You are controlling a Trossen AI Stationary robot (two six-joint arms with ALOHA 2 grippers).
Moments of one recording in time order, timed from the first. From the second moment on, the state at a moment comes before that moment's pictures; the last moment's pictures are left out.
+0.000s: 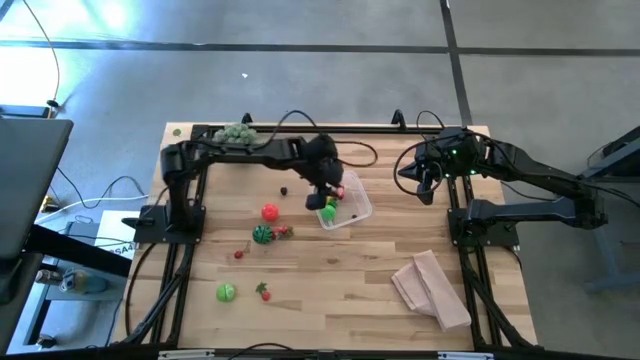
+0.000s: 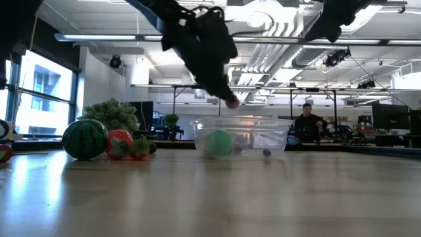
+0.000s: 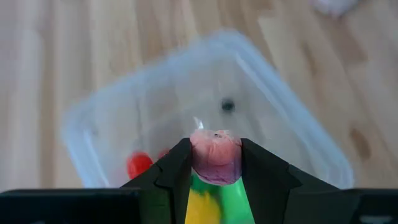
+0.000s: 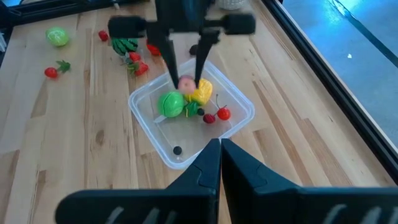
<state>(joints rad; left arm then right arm) 0.40 1.92 1.44 -0.46 0.35 0.38 -0.35 0.85 0.97 -0.79 -0.12 -0.02</state>
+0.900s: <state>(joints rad) 0.34 2.14 1.64 -0.69 0.19 0.49 -0.35 0.85 0.98 -0.79 -0.12 -0.02</state>
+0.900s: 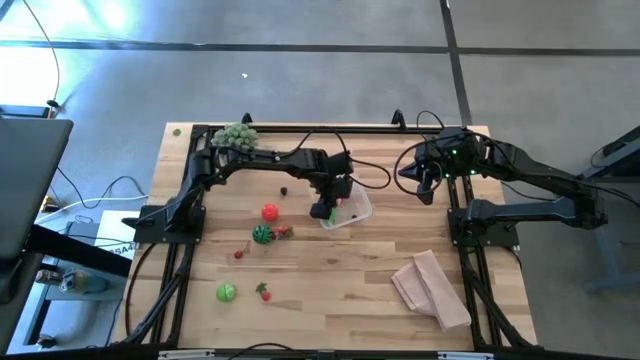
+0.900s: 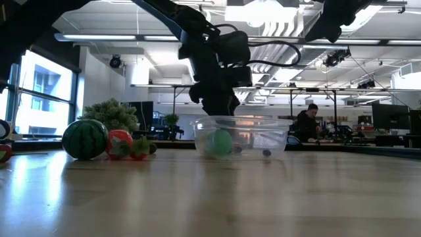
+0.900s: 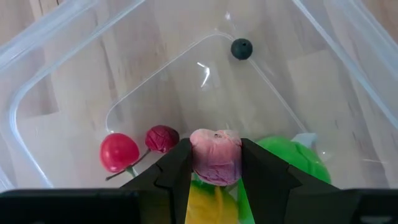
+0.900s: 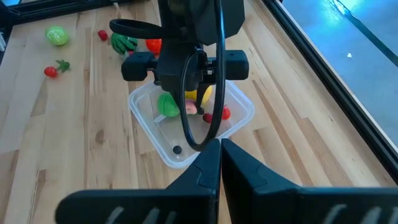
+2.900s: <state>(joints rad) 0.54 1.83 1.32 -0.90 0.10 0.27 -0.35 0.85 0.97 -0.79 -0.12 -0.02</state>
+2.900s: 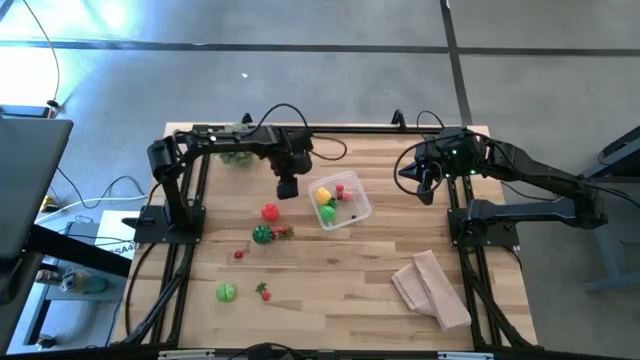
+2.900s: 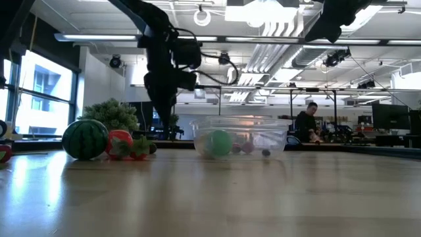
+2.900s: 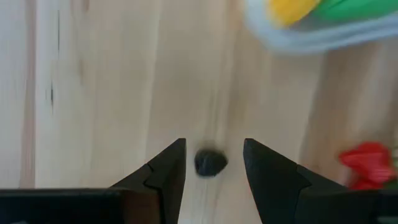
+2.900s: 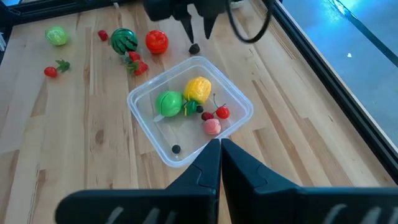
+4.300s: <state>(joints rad) 0.54 1.75 1.10 -0.76 0.09 0.86 -0.35 0.85 0.98 -0.79 -0.12 -0.02</state>
